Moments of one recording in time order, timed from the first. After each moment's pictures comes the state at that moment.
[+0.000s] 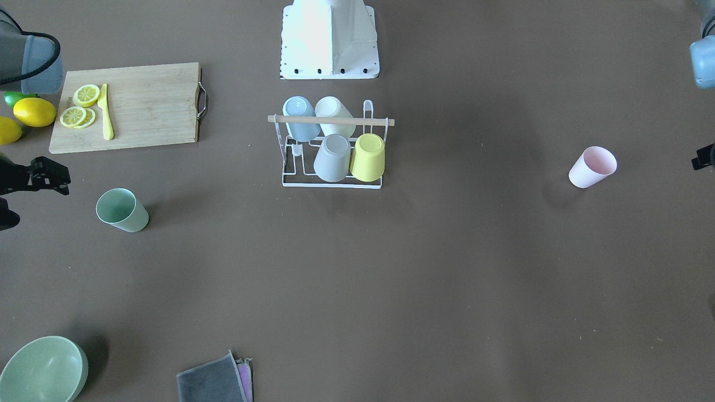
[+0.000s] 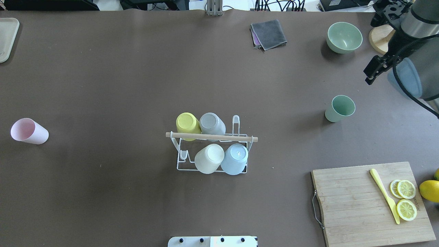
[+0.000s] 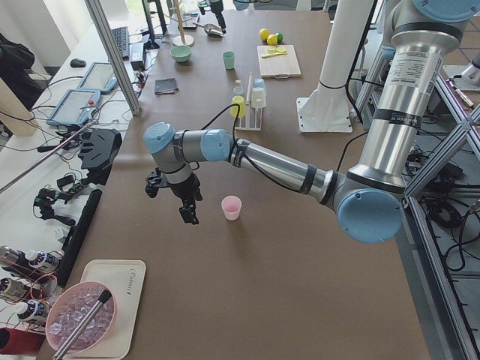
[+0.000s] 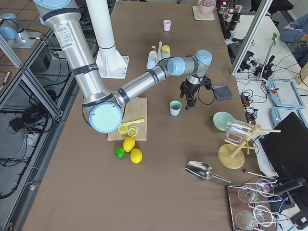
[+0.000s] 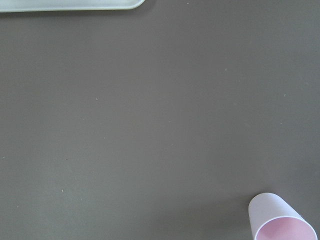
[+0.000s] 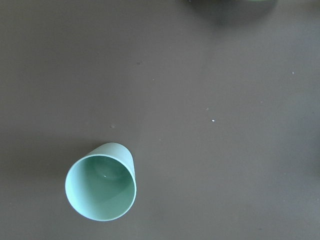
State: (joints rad) left arm -1.35 -1.82 -1.66 -1.15 -2.26 -0.09; right arm 1.13 -1.15 1.73 -1.99 2.24 0.10
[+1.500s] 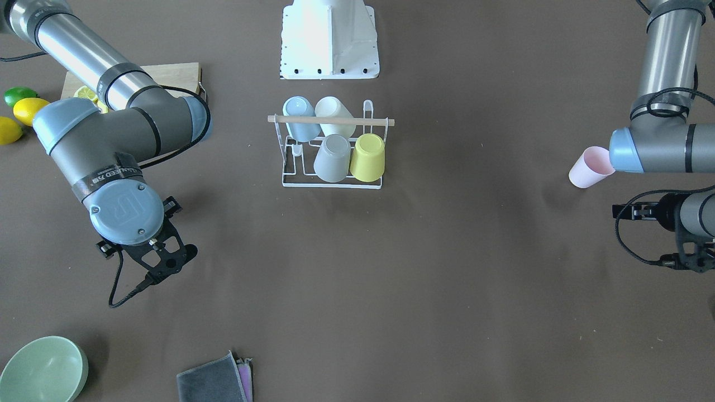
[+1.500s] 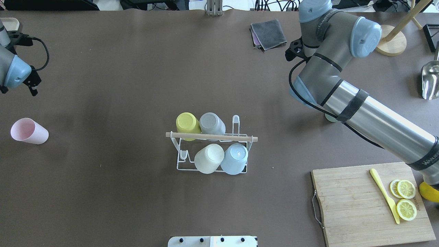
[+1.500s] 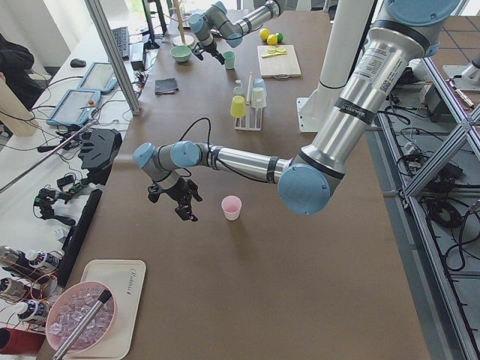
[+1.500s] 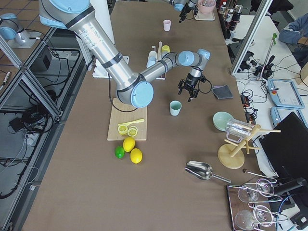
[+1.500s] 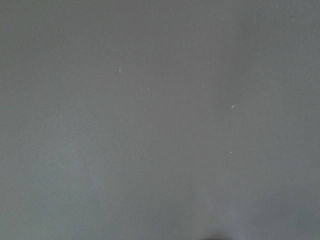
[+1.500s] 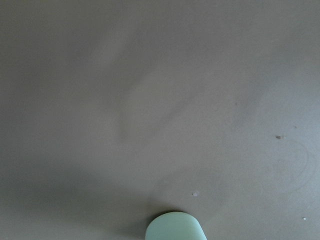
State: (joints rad) left arm -1.19 -2.05 -1.22 -1.17 -2.34 -0.09; right arm 0.86 -0.84 1.33 -2.04 2.01 -0.15
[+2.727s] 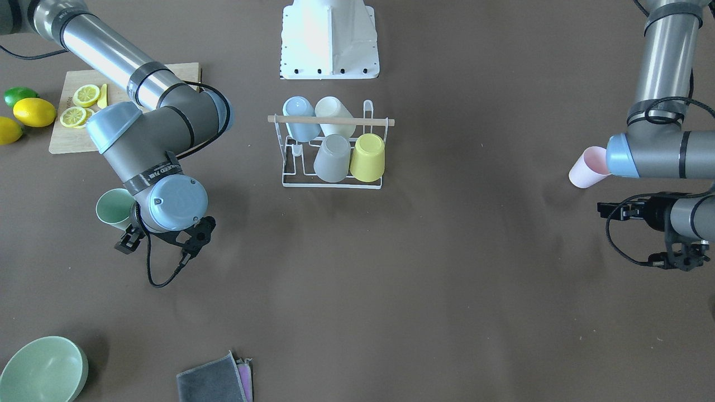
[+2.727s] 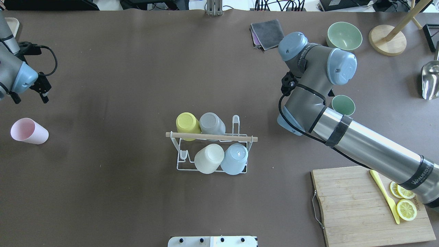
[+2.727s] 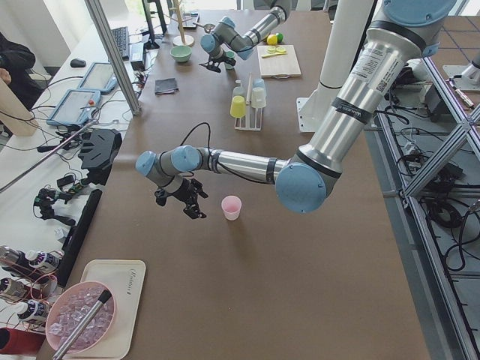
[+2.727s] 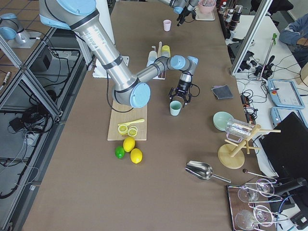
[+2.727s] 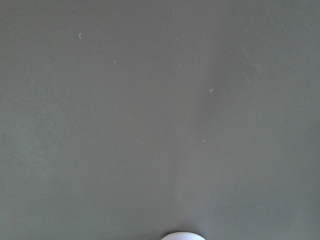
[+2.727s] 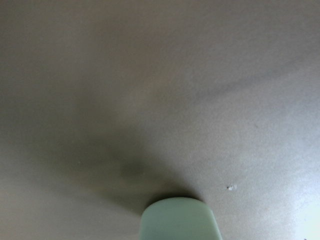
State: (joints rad) left arm -1.14 -2.07 -1.17 -1.13 -2.44 -0.09; right arm 0.75 -0.87 1.33 -2.13 1.80 -0.46
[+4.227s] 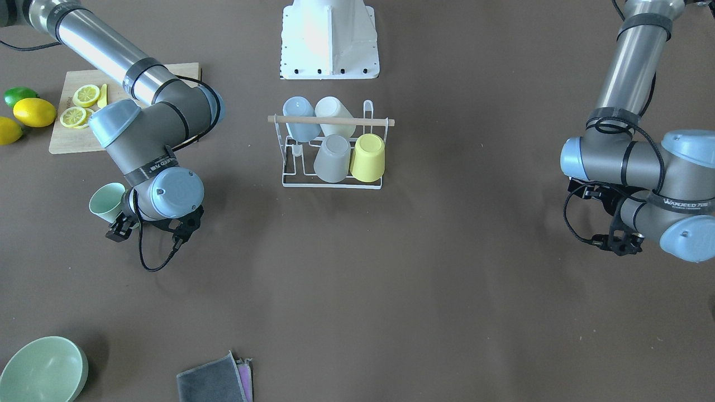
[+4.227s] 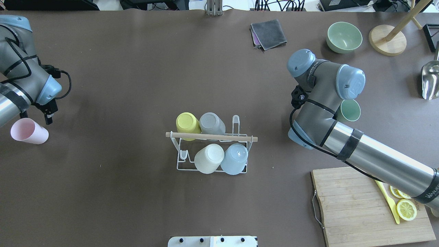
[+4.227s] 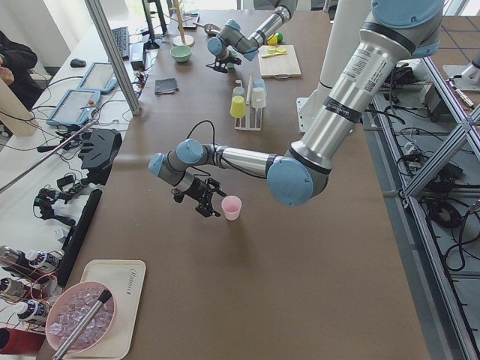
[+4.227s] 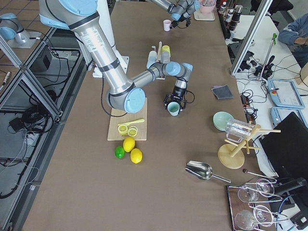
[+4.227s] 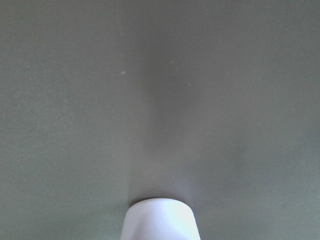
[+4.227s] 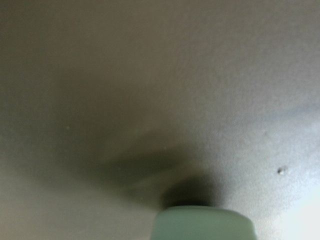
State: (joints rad) left arm -1.05 -2.10 -1.14 -0.92 -2.38 0.24; right arm 0.72 -0.96 1.38 -2.12 1.78 -0.47
